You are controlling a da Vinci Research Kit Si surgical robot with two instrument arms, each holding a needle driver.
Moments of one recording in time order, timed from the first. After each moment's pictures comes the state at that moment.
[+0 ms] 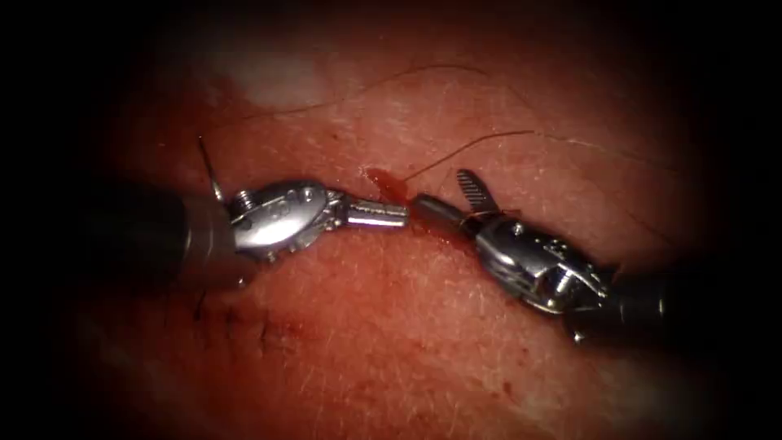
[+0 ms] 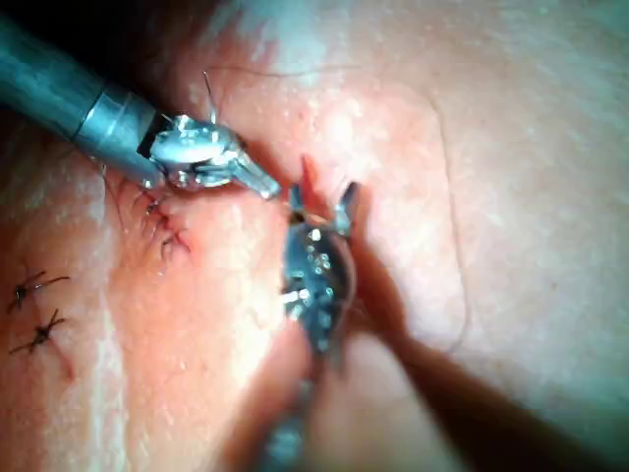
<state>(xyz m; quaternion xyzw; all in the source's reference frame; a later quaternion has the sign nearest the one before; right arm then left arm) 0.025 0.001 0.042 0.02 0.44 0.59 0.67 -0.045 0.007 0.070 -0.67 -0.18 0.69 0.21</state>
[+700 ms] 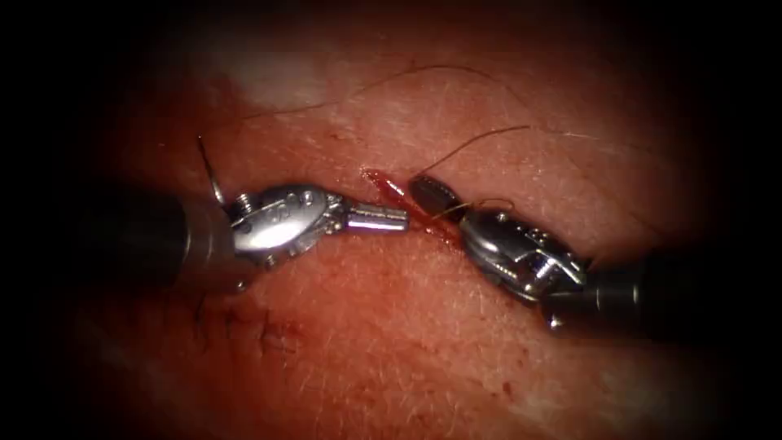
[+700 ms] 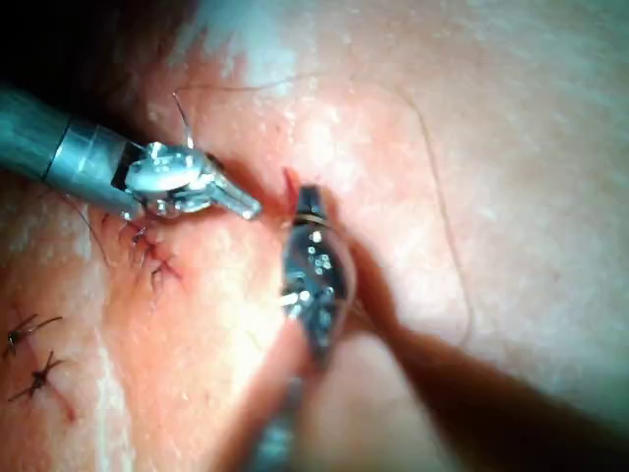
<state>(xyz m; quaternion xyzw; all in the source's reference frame) 0.026 0.001 0.043 0.07 0.44 0.59 0.67 -0.045 0.007 0.069 -0.67 -0.18 0.69 0.21</state>
